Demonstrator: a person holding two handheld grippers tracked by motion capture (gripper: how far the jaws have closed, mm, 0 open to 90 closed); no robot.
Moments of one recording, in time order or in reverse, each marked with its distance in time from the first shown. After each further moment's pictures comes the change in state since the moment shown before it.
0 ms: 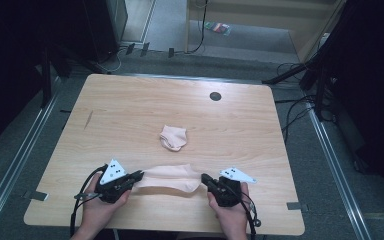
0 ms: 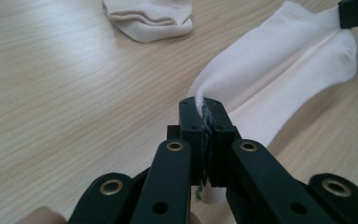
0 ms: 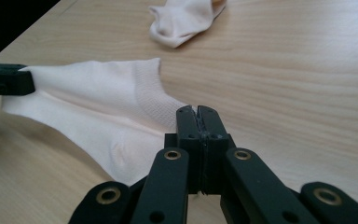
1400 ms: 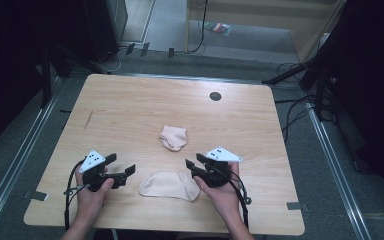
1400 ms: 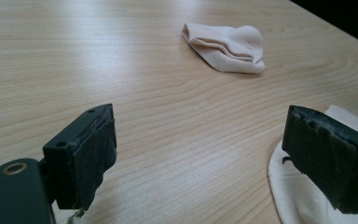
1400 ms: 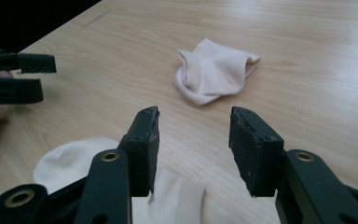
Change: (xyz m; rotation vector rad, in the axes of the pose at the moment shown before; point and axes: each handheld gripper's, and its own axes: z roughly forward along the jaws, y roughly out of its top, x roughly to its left) left arm 0.056 -0.017 0.003 -0.163 0.068 -0.266; right arm 0.014 0.049 0.029 -0.031 0.057 -0.172
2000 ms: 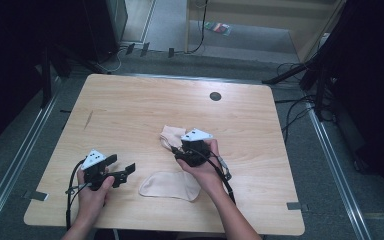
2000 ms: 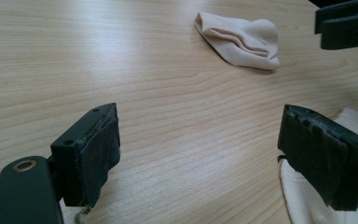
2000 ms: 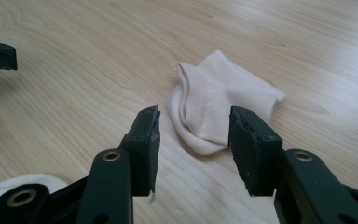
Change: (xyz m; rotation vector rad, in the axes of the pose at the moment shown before) left arm 0.002 -0.002 0.006 0.031 0.027 -0.040; right arm 0.005 0.034 0.074 0.106 -0.017 -0.172
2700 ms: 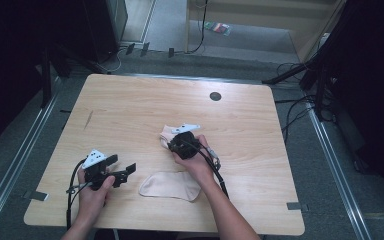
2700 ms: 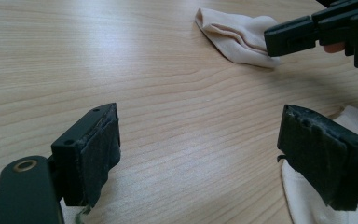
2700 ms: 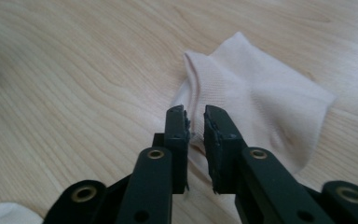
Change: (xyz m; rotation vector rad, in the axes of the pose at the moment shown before) left arm 0.000 0.000 0.002 0.013 -0.001 -0.005; right arm -0.004 0.009 0.045 0.124 0.054 0.017
